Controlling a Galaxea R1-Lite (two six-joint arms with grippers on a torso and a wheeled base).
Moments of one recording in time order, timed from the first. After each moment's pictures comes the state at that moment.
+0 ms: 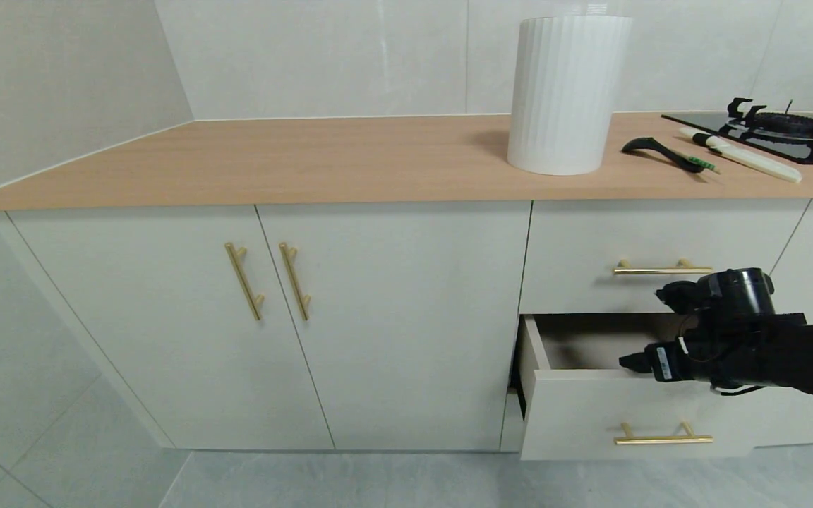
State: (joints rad) left arm 0.00 0.00 0.00 -0.02 0.01 -0.01; right arm 0.07 1.96 -0.82 -0.37 0.00 -0.04
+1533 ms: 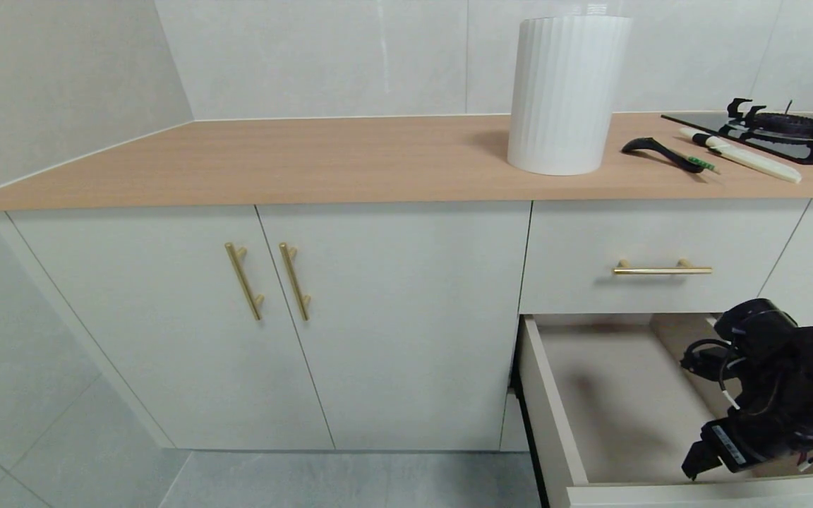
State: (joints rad) left arm 0.00 0.00 0.00 -0.02 0.01 -0.01; right arm 0.07 1.82 -0.82 0.32 -0.07 -0.12
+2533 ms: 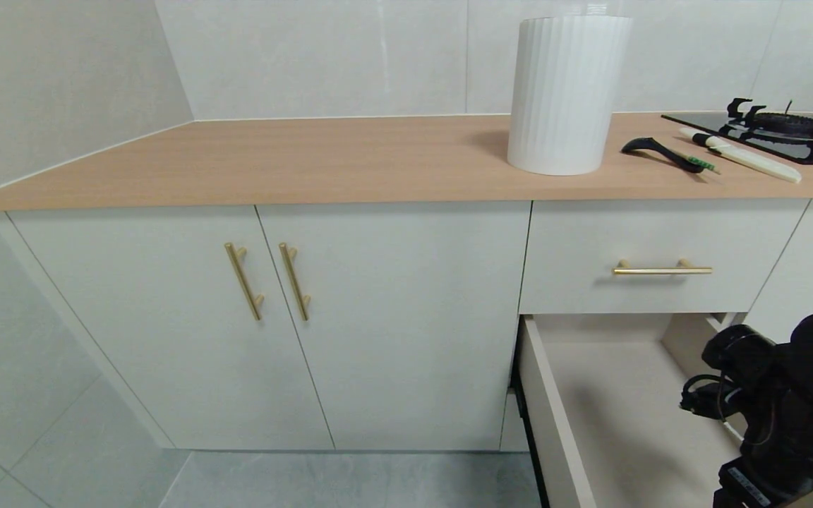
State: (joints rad) left arm 0.00 0.00 0.00 -0.02 0.01 -0.01; right arm 0.12 1.86 -0.83 0.54 -0.14 -0.15
